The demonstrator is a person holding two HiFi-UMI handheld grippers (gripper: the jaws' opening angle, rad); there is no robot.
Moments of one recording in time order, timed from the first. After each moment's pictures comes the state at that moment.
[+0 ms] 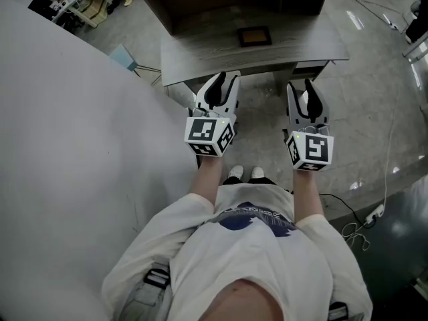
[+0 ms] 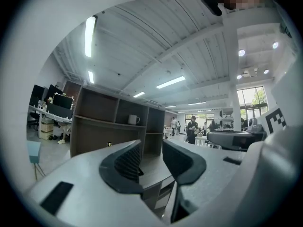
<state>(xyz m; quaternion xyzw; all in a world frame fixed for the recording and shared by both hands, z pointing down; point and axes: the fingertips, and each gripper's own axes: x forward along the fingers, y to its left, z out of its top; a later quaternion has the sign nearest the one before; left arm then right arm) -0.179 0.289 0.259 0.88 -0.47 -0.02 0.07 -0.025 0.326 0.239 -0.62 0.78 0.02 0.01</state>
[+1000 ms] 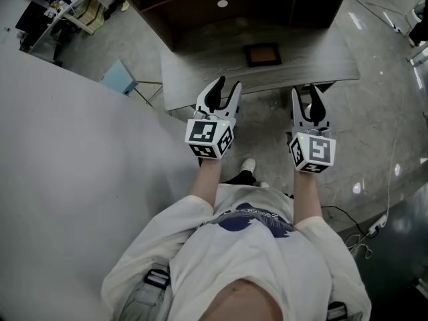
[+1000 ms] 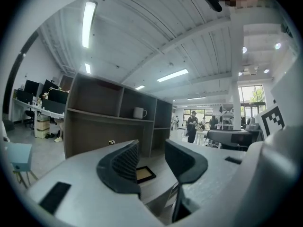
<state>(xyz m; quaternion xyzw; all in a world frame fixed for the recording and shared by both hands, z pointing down) -0.203 0.154 0.290 0.88 -0.46 0.01 0.09 -0.031 0.194 0.271 -0.65 0.76 -0.02 0.00</state>
